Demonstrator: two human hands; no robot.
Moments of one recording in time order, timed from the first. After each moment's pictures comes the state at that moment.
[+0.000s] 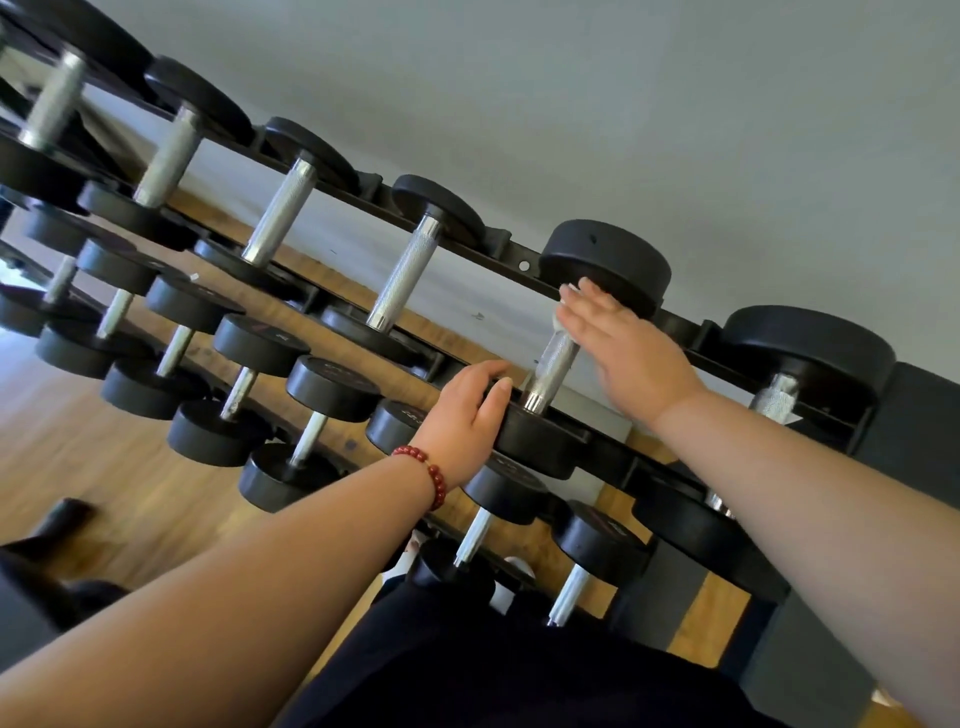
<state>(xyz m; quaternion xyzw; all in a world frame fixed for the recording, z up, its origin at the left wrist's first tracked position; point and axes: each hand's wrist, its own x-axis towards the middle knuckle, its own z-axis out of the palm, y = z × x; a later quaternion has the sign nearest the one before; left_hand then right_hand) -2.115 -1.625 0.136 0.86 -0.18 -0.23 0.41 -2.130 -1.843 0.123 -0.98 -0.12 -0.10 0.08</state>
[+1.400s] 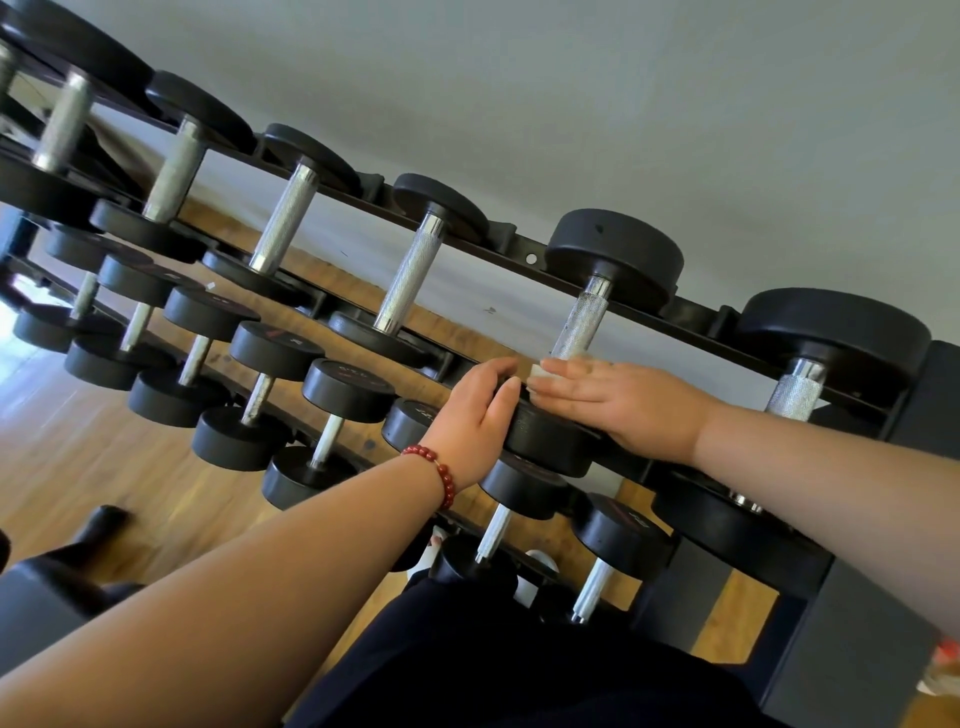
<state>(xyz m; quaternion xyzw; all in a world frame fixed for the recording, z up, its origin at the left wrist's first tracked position) -2.112 -1.625 0.139 0.87 -0.19 -0.25 0.39 -2.150 -1.846 0.105 -0.92 -0.35 -0.02 0.14</state>
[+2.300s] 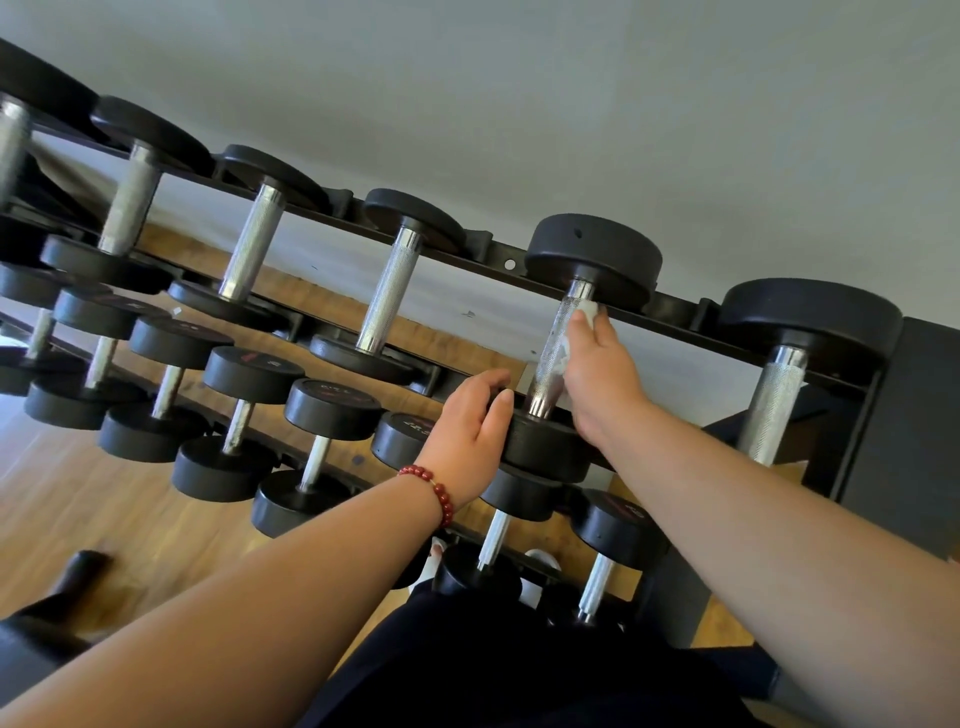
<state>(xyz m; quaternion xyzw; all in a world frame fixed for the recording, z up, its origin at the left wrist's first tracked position) -2.107 -1.621 0.127 0.85 -0.20 -0.26 0.41 -2.117 -1.768 0.138 -0.59 0.43 -0.04 0.68</state>
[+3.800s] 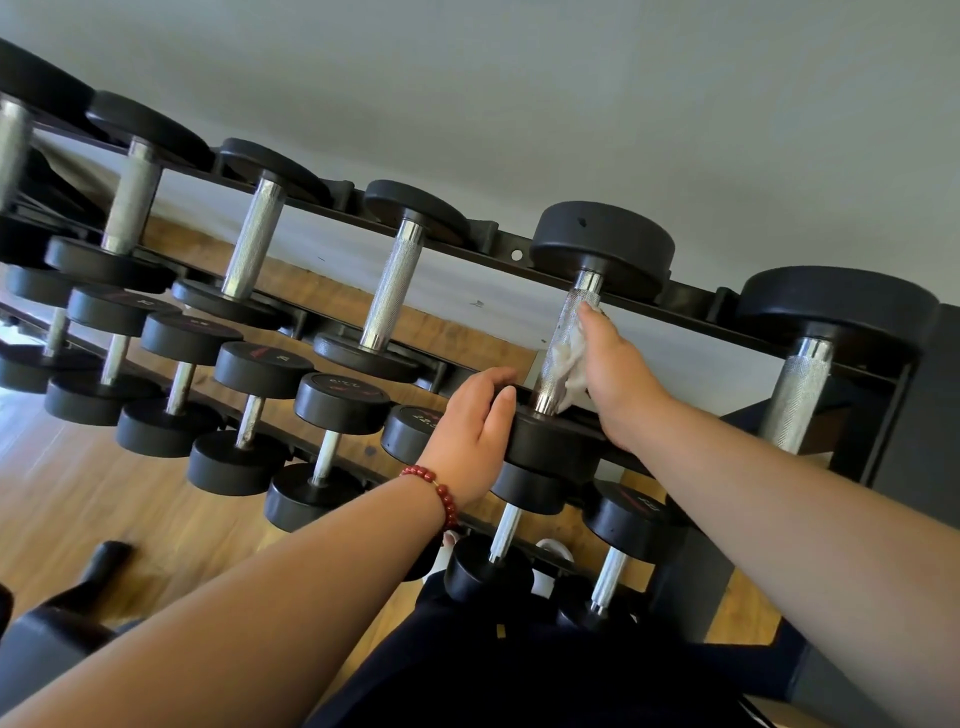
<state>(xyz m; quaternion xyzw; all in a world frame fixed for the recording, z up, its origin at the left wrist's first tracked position) -2.105 -1.620 0.127 0.85 -0.19 -0.27 0.41 -2.116 -1.782 0.129 -0.58 0.40 0.04 0.71</state>
